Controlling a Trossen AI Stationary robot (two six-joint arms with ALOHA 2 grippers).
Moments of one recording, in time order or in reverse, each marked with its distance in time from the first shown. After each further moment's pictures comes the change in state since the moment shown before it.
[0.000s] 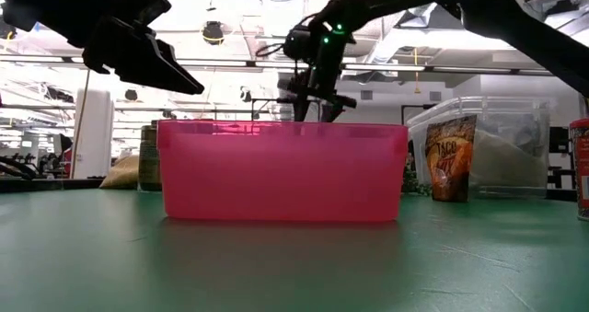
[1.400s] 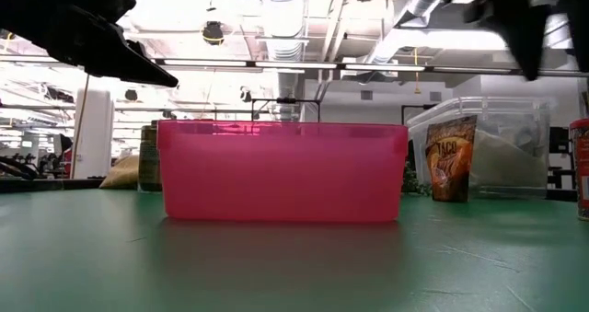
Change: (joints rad) left arm -0.060 -0.294 -0.128 -0.060 -0.050 -0.061; right arm 0.995 -0.486 -0.747 -0.403 -0.010 0.146
